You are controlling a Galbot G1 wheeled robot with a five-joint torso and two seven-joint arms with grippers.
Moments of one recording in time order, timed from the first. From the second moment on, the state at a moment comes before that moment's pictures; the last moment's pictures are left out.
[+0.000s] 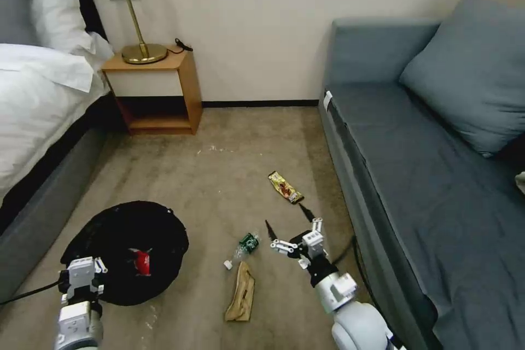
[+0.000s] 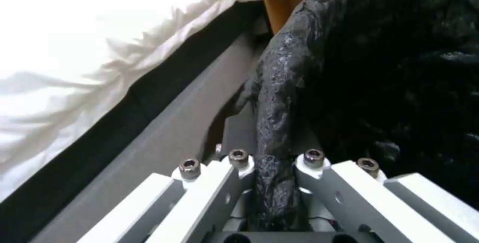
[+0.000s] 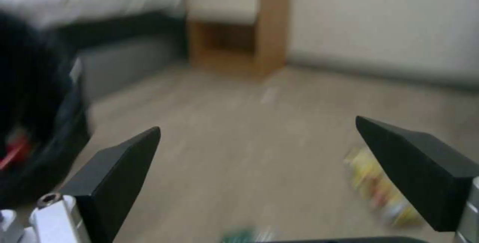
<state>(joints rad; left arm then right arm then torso) 1.70 -1.57 -0.94 -2.01 0.09 -0.02 -0.10 -1.27 1.10 -0.05 1.85 0.27 -0.03 0.02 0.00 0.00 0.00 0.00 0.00</state>
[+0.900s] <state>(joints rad) 1.71 -1.61 -0.93 -2.07 0.17 -0.02 -0.10 -0.75 1.18 -0.64 1.42 0.79 -0.46 0.22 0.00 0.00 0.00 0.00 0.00</state>
